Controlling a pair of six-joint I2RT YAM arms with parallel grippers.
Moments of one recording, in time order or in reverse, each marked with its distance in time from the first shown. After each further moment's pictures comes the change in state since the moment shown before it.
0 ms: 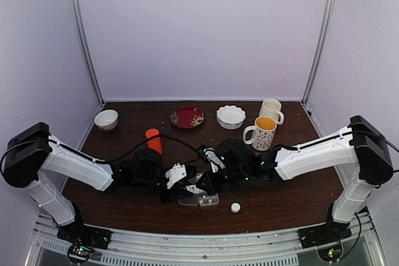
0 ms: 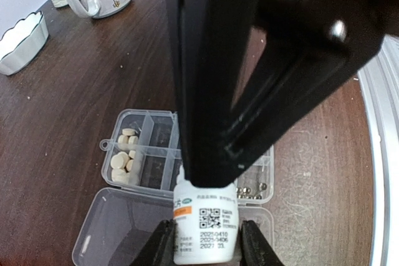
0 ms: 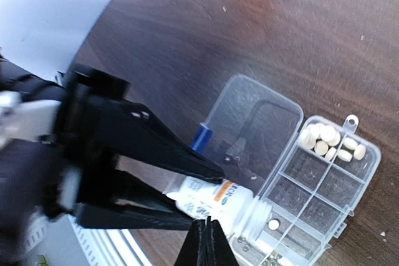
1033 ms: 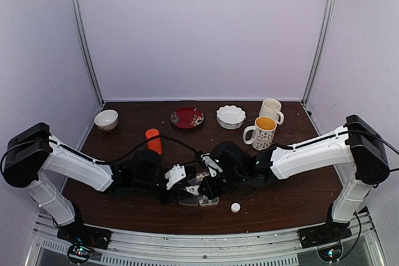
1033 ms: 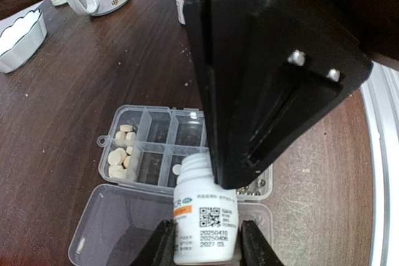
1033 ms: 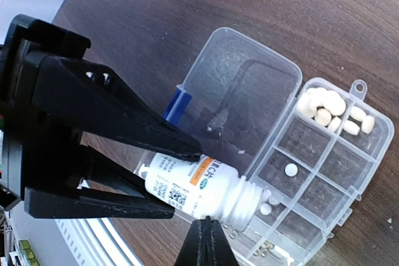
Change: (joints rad) left arm 0.001 0.002 -0.009 0.010 0.008 -0.002; right arm 0.003 0.074 0.063 -0.129 -0.003 -0.031
